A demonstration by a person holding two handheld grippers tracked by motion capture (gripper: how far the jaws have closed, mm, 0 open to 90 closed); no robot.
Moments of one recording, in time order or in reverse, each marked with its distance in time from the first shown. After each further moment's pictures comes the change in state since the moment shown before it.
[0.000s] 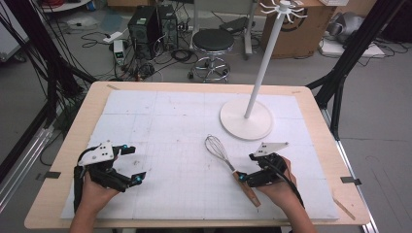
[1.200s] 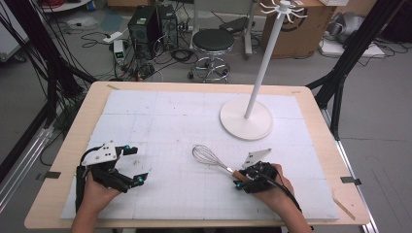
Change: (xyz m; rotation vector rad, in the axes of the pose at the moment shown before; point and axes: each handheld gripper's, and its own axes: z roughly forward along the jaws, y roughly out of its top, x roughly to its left) left arm -0.001 0.000 0.004 0.014 -0.012 0.011; right arm 0.019 -0.005 0.017 0.172 0.066 -0.109
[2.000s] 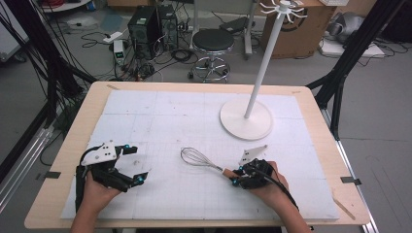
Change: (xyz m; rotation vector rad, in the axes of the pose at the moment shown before) left arm -0.001 0.003 0.000 -0.007 0.006 0.004; right arm -0.005 0.011 0.011 -0.024 0.070 -0.022
